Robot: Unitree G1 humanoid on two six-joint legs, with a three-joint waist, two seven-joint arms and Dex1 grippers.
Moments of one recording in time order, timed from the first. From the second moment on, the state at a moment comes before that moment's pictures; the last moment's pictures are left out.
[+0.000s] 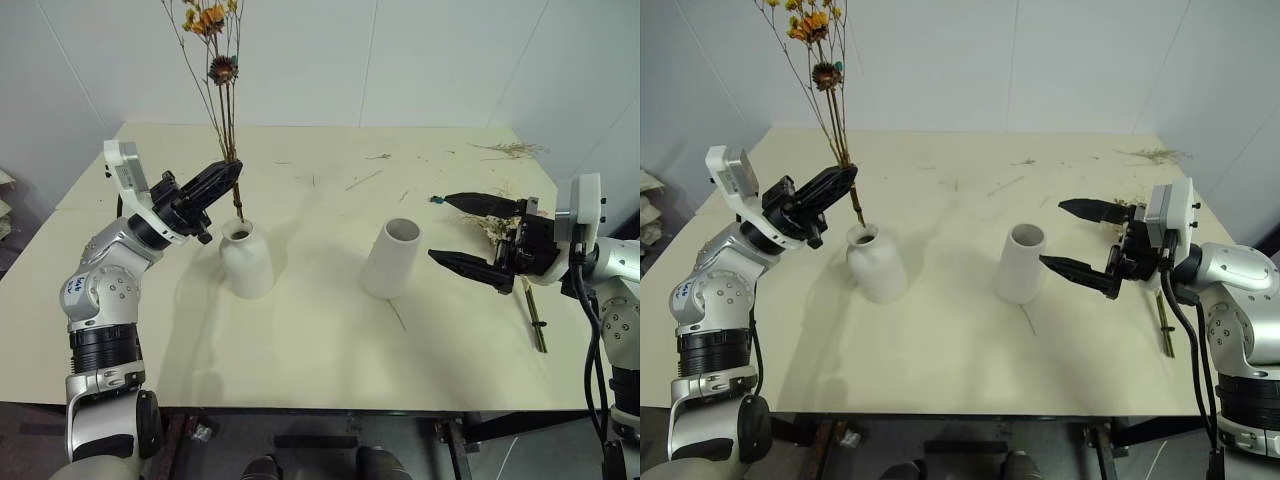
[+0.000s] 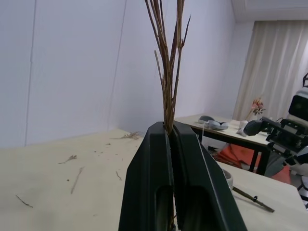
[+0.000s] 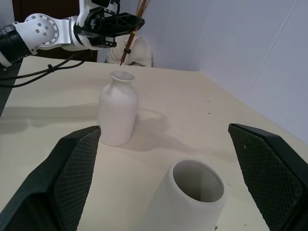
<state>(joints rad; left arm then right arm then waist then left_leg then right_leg) -0.74 0.50 0.36 0.20 -0.72 0.41 -0.95 -0.50 -0.77 -0.27 -0.15 0.67 0.31 1.16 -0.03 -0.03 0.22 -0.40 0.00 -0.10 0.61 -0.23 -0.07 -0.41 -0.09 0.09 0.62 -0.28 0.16</state>
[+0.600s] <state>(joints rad) -0.68 0.44 0.35 0.37 -0.66 0.20 -1.01 -0.46 -0.77 -0.29 -0.20 0.69 0.32 1.11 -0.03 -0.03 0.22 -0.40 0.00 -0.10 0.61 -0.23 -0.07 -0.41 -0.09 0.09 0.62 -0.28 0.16</state>
